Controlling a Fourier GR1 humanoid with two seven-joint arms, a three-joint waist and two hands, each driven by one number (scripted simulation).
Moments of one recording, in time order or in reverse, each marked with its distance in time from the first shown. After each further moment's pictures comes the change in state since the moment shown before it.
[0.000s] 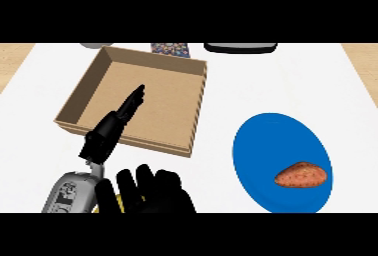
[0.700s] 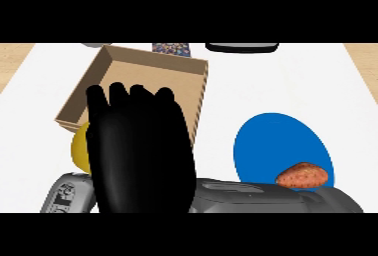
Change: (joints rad) left arm 0.007 0.005 0.005 -0.007 0.003 -0.014 -0.003; right arm -0.248 0.003 -0.259 0.224 -0.146 -0.029 -0.018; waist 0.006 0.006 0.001
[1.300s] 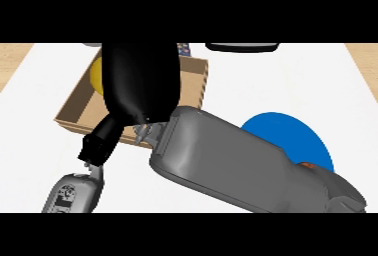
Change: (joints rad) left arm 0.006 -0.012 -0.003 -0.019 -0.003 0.000 0.009; right arm -0.160 0.008 -0.128 0.393 -0.045 -0.097 -0.088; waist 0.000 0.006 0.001
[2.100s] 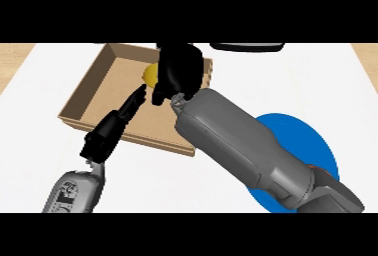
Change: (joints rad) left arm -0.020 -0.002 0.006 0.024 -0.006 -0.013 -0.018; right arm 0.055 0.005 0.009 0.415 -0.222 -0.313 -0.124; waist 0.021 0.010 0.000
